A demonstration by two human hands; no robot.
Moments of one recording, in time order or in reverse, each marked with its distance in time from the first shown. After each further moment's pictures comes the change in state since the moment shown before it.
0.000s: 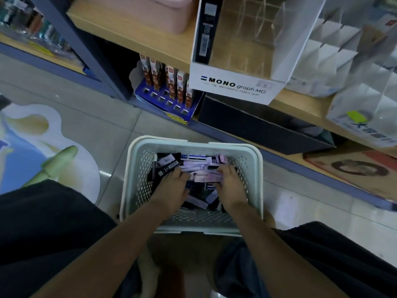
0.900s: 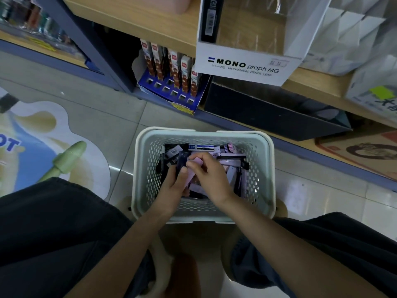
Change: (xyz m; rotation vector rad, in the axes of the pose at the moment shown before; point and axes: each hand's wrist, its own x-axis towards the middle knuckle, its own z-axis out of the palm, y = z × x) left_hand -0.046 0.023 -0.030 -1.238 0.190 -0.297; right_hand -0.026 -0.084 -0.006 0.770 -0.092 -0.105
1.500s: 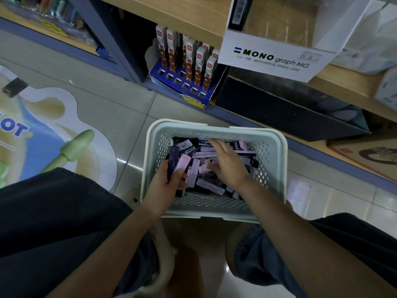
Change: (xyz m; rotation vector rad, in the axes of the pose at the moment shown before) left_hand -0.007 -0.011 -0.036 0.115 0.081 0.046; right_hand 0.040 0.047 -0.027 -0.820 -0.200 -0.180
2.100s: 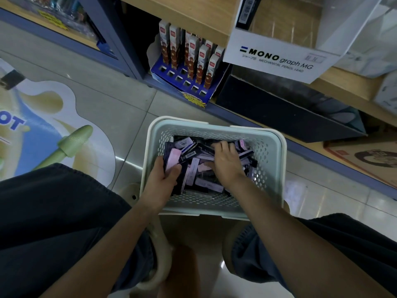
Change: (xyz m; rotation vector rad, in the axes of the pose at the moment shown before) left_hand -0.004 0.012 -0.002 0.018 0.087 -0.052; right_hand 0.006 -0.005 0.011 -0.350 0.015 0.071
